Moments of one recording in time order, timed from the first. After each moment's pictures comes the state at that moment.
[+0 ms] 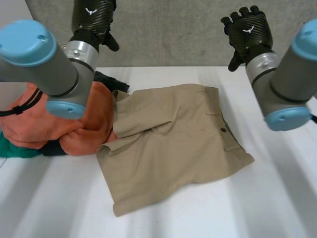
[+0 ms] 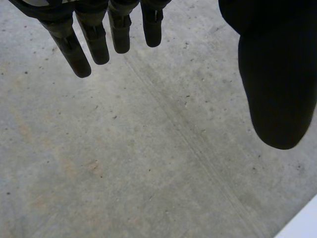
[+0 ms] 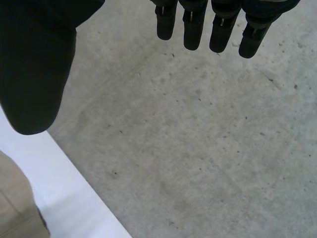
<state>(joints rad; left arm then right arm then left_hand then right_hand) 4.27 -2.21 -0.90 3.50 -1.57 3.41 1.95 -0.98 0.99 -0.23 1.54 2.66 0.19 0.21 0.21 0.20 0.05 0.22 0.21 0.21 0.21 0.04</state>
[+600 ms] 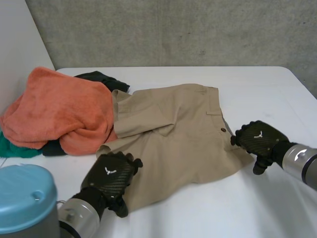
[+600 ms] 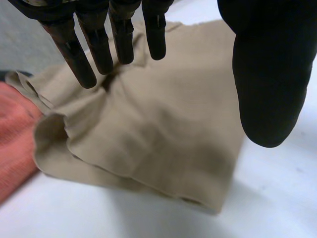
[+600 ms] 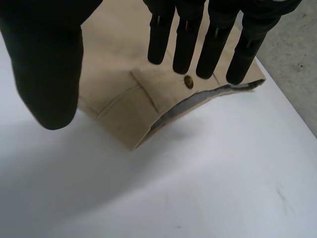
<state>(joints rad) 4.01 -1.71 -1.96 3.23 -1.67 3.30 1.61 -1.25 1.78 0.04 1.04 2.25 0.33 0.32 0.32 0.33 0.15 0.48 0.47 0.48 0.48 0.31</state>
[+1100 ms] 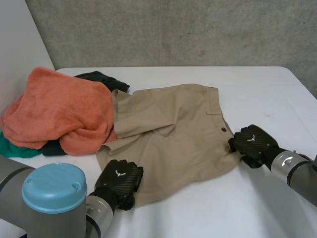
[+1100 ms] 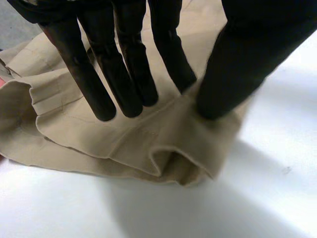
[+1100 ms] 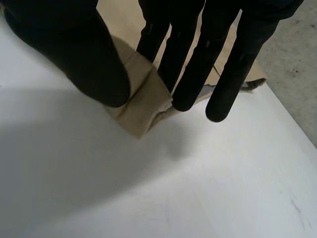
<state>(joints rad) 4.01 -1.90 -1.92 3.34 -1.66 3.31 1.62 -1.09 1.81 -0.24 1.01 2.30 1.05 1.05 1.04 1.04 0.86 0.90 1.14 1.16 1.17 0.96</state>
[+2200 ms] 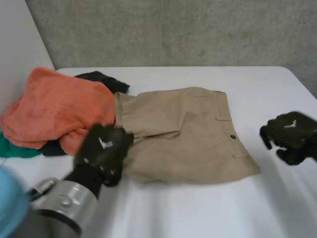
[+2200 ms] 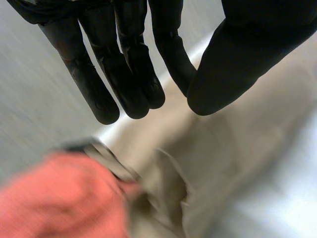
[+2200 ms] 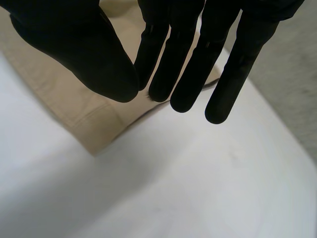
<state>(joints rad) 3.98 -1.59 -1.91 3.33 -1.77 3.48 1.52 -1.57 1.78 0.34 1.10 2.29 1.16 1.19 1.19 1.20 0.98 0.90 1.17 1.19 1.20 1.03</state>
